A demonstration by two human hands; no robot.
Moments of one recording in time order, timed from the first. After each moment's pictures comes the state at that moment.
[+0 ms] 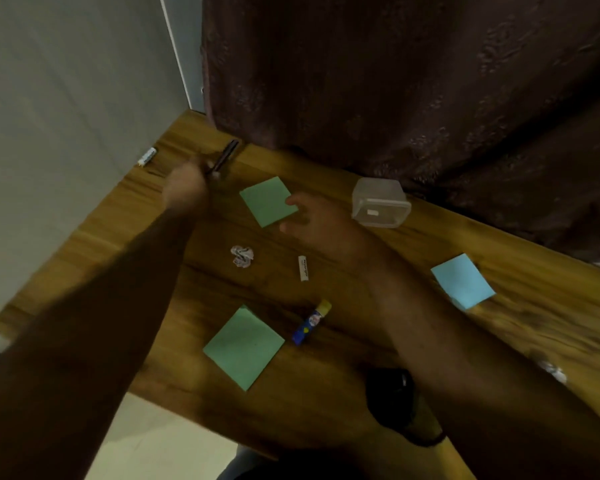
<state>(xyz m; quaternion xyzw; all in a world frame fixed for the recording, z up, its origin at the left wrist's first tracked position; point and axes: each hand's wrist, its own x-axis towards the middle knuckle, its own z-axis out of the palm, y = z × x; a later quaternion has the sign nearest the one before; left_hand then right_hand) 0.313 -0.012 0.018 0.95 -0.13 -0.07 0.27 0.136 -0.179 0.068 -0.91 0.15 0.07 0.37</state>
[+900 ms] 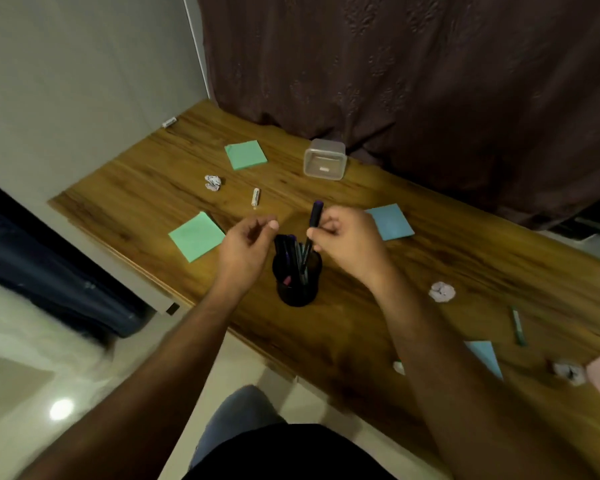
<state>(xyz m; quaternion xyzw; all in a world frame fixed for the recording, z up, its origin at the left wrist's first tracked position) -0.110 -0.064 0.056 0.81 -0.10 -0.04 0.58 -0.167 -0.239 0.095 -0.90 0.09 -0.06 0.43</state>
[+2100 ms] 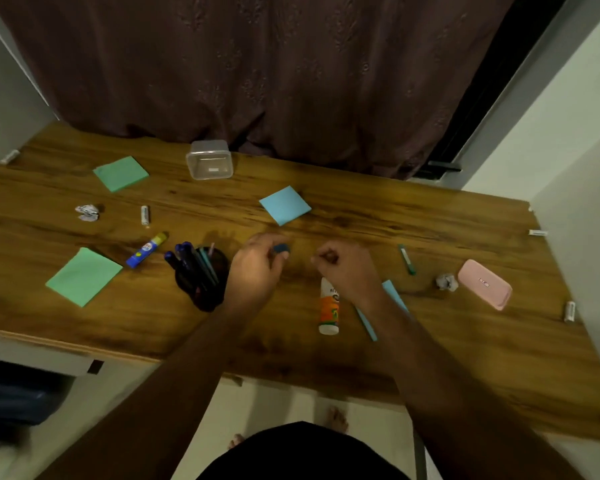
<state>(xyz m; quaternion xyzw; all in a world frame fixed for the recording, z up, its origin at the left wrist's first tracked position) -0.186 -0.178 0.047 0.84 -0.37 -0.05 0.39 -0.297 -0.320 0.051 -0.87 0.30 -0.13 0.36</state>
